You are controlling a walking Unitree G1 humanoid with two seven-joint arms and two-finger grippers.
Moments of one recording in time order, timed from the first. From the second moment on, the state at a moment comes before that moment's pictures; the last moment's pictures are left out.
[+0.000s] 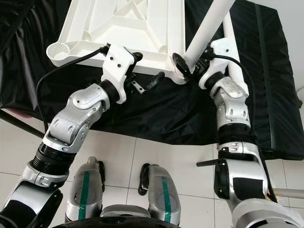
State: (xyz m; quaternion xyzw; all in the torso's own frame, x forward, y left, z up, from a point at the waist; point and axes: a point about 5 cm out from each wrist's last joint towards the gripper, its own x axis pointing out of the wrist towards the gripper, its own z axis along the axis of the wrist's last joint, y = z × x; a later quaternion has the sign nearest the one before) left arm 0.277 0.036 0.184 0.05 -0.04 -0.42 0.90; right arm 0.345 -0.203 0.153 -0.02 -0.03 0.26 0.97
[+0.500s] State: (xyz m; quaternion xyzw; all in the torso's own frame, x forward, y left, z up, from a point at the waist) left arm 0.278 0.039 0.182 0.05 -0.03 -0.42 0.91; right arm 0.352 -0.213 0.143 0.00 -0.02 0.27 0.96
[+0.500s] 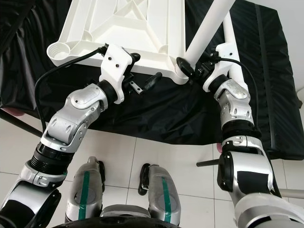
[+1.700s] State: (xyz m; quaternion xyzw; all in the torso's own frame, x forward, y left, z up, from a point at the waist) left arm 0.276 0.035 0.183 0.05 -0.03 -0.43 0.90; right arm 0.357 -0.196 0.139 0.02 -0.04 0.19 0.98
